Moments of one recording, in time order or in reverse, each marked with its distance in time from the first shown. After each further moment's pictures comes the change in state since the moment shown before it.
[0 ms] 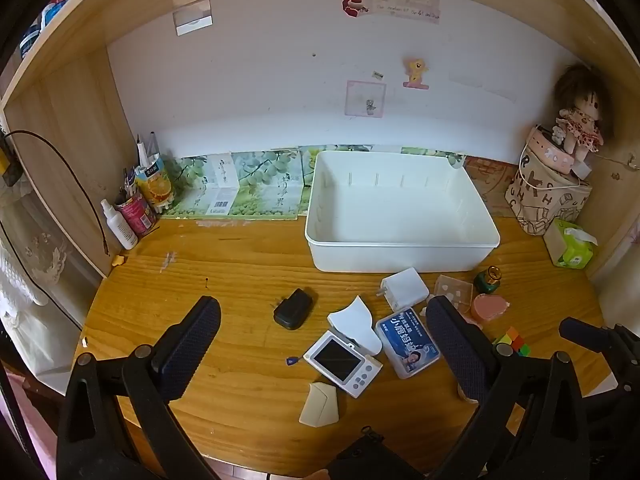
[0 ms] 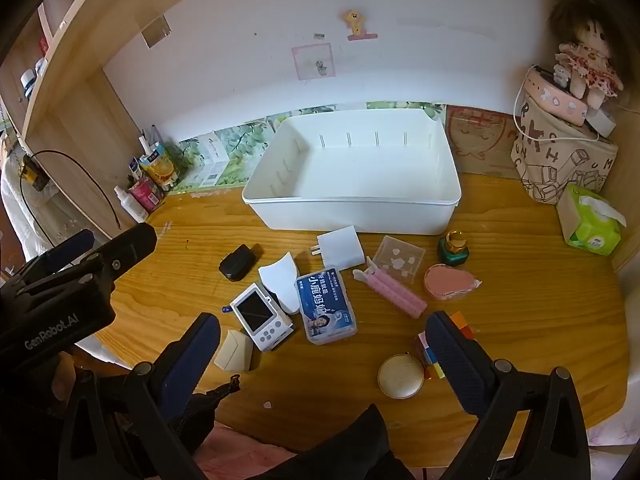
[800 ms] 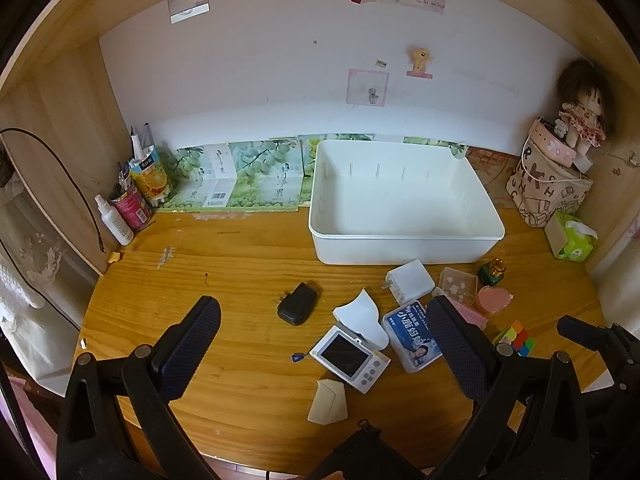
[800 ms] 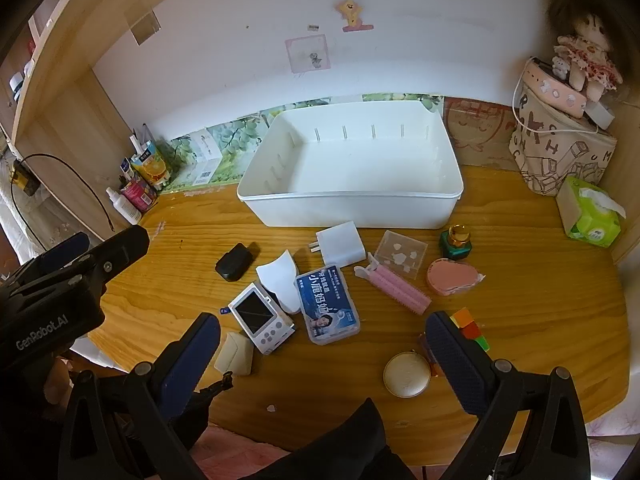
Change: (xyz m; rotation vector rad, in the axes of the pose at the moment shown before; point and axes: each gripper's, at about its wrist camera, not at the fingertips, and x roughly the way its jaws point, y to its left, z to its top) left arm 0.011 0.011 0.002 0.007 0.049 -0.027; right arm 0.013 0.007 0.003 0.021 0.023 -0.022
